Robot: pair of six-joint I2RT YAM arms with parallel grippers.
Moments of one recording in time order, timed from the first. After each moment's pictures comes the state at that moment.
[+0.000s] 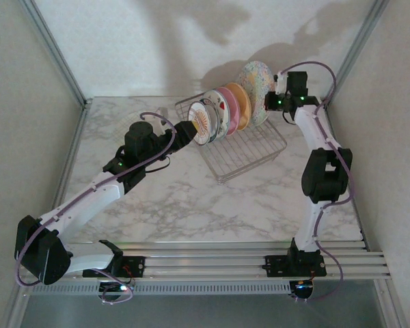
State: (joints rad) left arm -0.52 1.25 1.00 0.06 0.24 -0.98; right arm 0.08 1.98 1.83 -0.51 -0.24 0.08
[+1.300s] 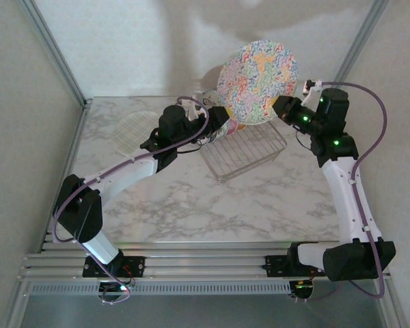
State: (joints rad) left arm -0.62 1.64 1.29 0.30 0.36 -1.11; right arm 0.09 1.24 1.36 -0.39 -0.54 0.72
